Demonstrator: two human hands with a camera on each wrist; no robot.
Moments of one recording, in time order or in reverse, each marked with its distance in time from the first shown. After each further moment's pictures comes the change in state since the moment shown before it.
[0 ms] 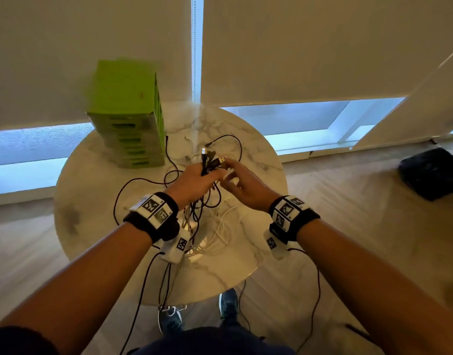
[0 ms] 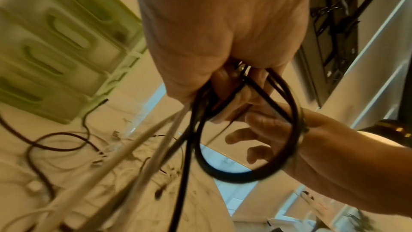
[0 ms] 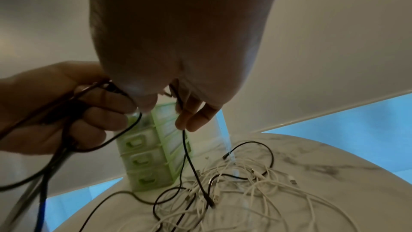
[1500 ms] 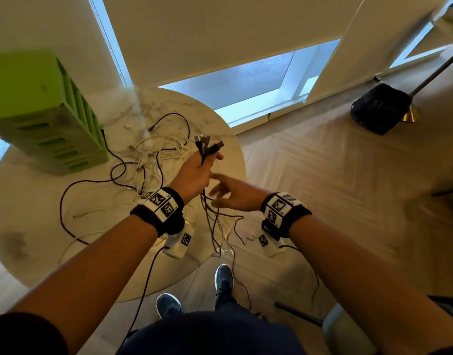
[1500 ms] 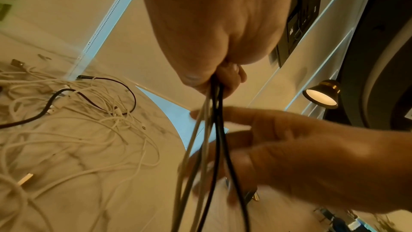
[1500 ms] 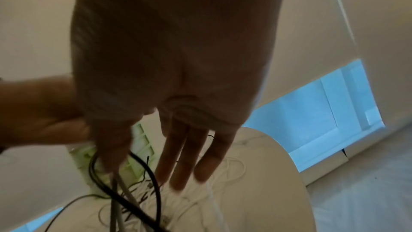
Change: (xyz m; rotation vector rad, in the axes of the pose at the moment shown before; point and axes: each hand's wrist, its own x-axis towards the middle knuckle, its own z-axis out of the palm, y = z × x) left_hand 0.008 0.000 0.129 -0.023 -0.134 0.071; right_hand -0.122 0.041 -0.011 0.150 -0.219 0.444
